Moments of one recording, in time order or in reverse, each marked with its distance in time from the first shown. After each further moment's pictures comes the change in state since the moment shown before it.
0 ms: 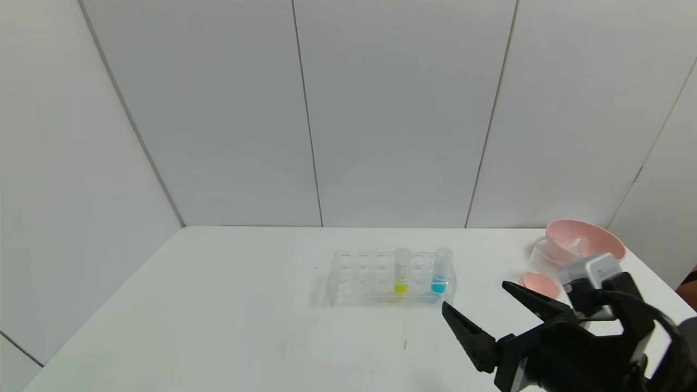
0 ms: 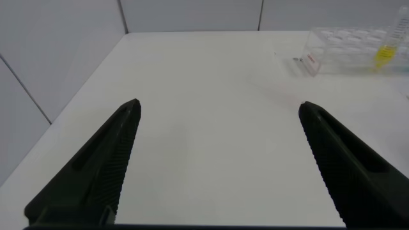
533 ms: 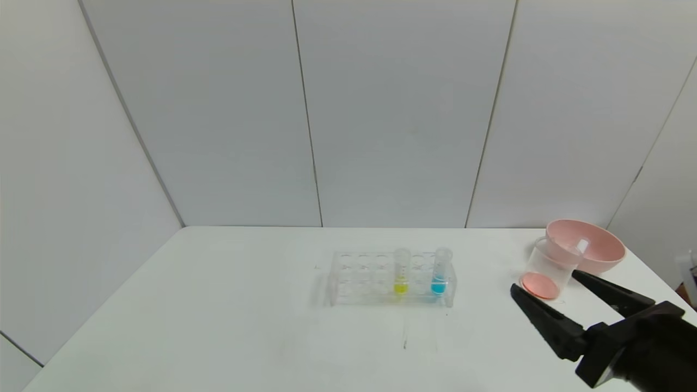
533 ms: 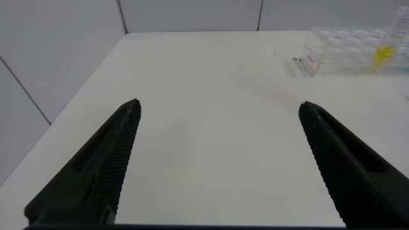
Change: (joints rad) left arm 0.000 0.000 0.000 0.000 0.000 0.000; right arm -0.113 -0.257 0.064 0.127 0.027 -0.015
